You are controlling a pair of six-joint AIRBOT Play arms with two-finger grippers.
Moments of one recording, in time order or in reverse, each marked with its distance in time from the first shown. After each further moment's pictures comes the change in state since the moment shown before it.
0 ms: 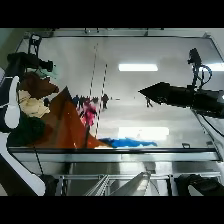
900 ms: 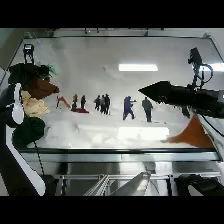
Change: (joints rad) left arm 0.098 -0.245 0.123 -0.121 -0.121 -0.024; right arm 0.000 0.000 0.000 0.029 -0.002 0.000
